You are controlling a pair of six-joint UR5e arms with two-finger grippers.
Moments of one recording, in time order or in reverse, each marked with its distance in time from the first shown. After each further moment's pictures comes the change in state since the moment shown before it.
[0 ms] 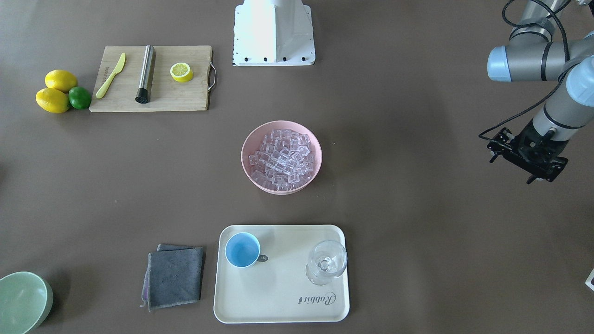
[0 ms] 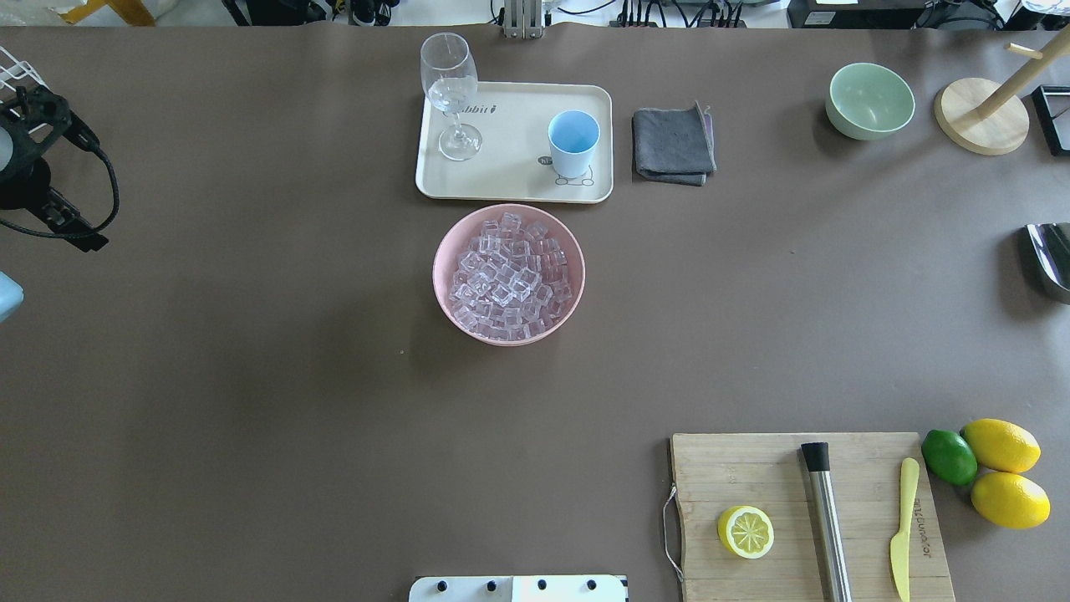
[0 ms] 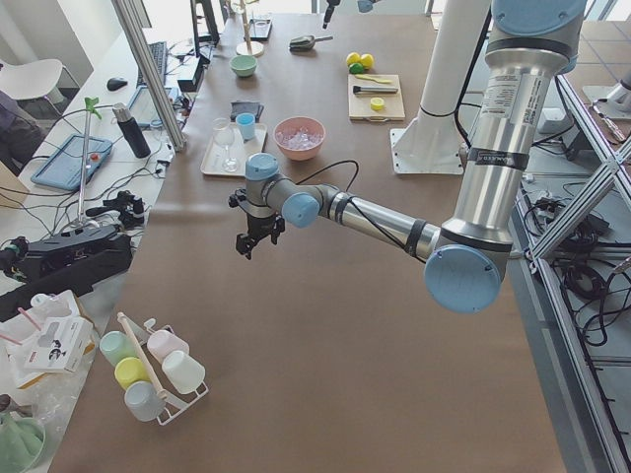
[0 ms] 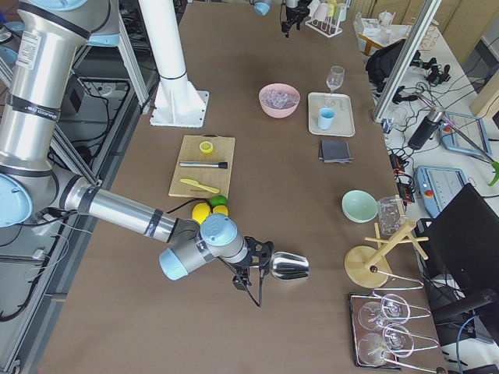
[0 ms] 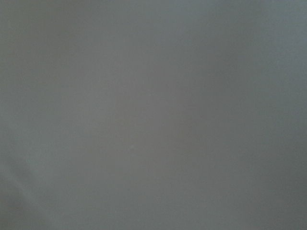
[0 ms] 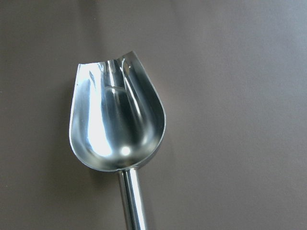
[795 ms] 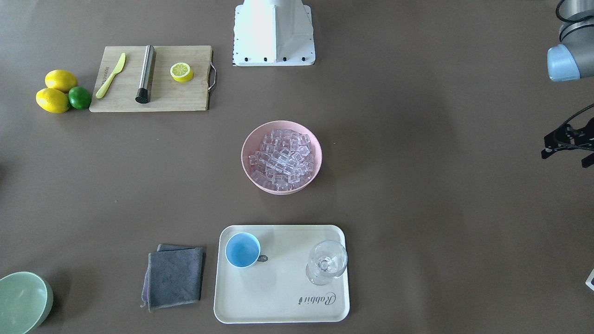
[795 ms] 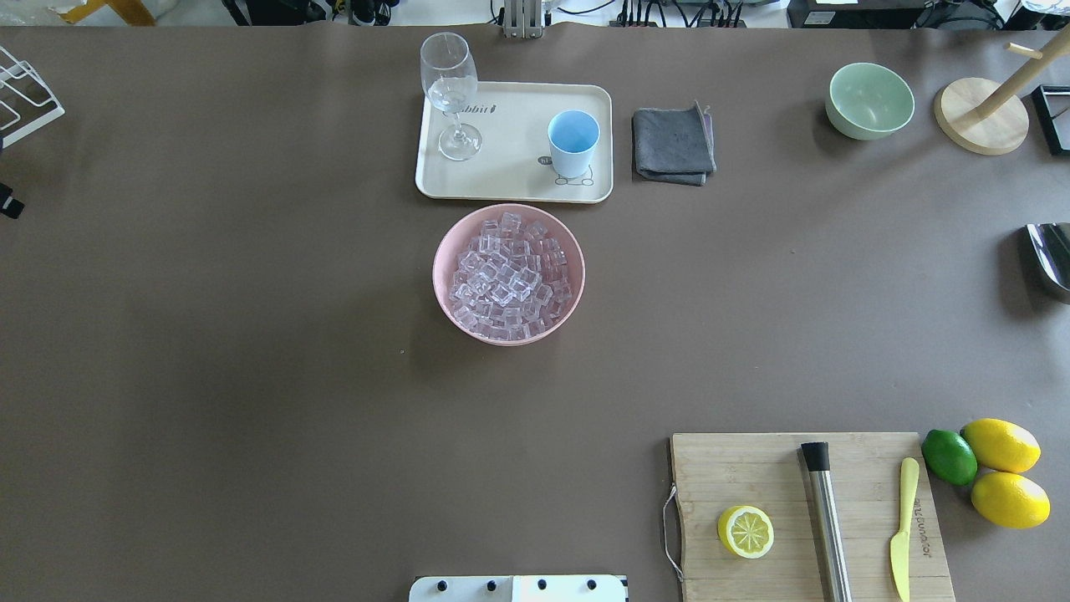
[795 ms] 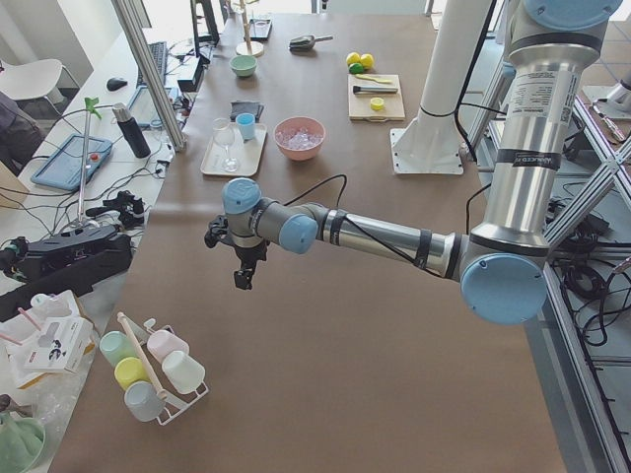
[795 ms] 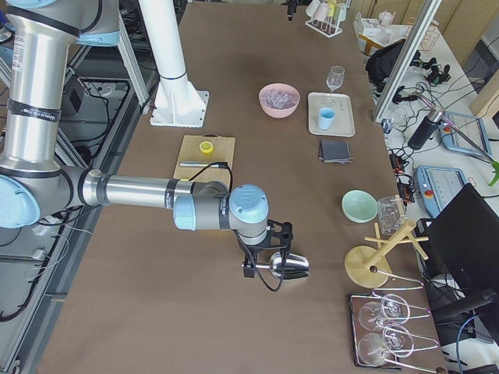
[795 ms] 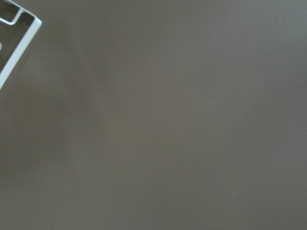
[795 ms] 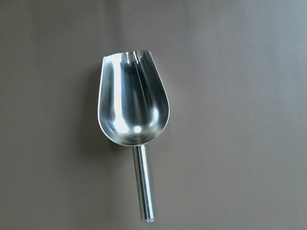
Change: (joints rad) left arm -0.219 0.052 0.046 0.055 -0.212 -0.254; right arm 0.209 0.094 0.265 -0.825 0.120 -0.551
